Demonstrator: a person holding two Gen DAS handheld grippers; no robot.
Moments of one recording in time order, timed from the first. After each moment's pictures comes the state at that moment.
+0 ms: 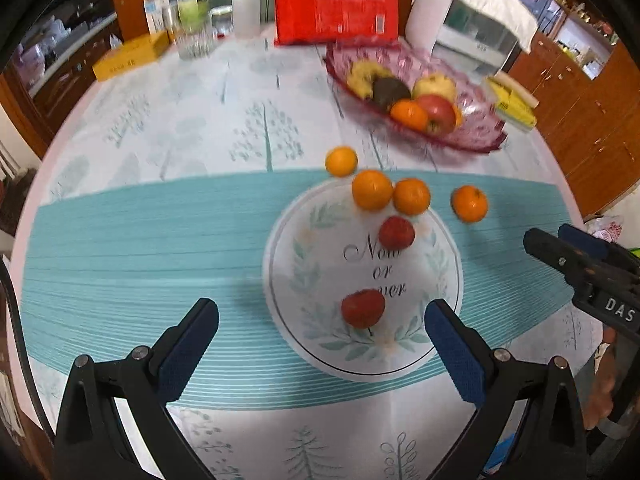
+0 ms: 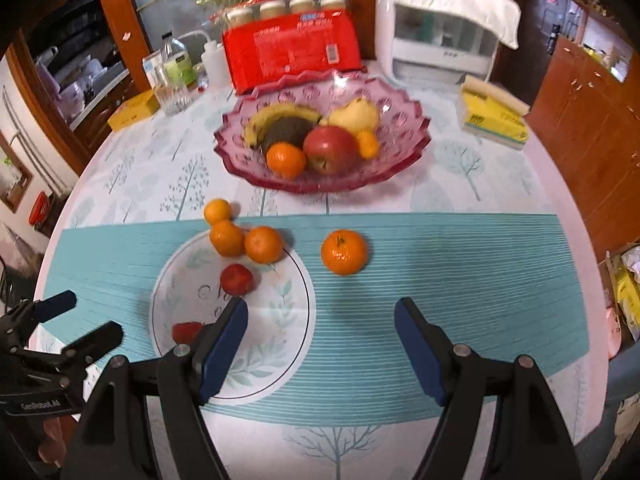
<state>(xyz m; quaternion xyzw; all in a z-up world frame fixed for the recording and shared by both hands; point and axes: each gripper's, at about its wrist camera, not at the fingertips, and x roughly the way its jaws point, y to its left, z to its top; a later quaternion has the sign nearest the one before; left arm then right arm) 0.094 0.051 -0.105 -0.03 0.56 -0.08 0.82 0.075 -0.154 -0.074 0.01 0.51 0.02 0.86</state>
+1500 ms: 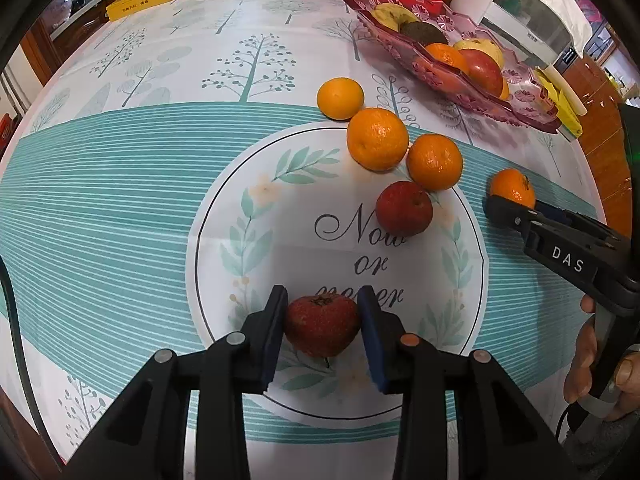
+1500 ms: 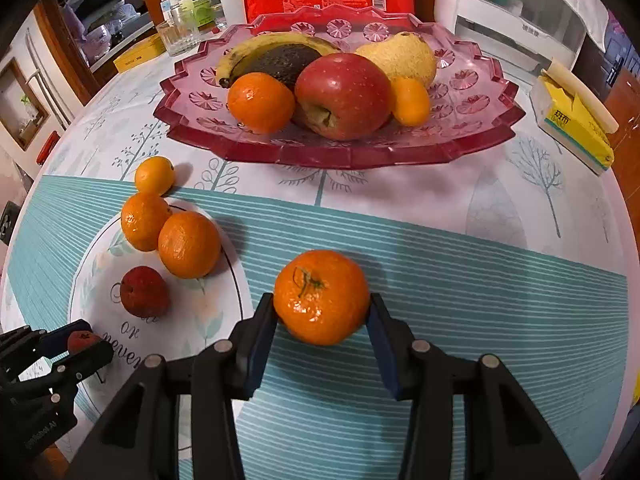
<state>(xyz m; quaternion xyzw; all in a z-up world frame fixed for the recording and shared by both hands) 0.109 0.010 -0.177 -0.08 0.59 -0.02 0.80 0.152 -0.173 -0.166 -0.04 0.54 0.09 0.83</state>
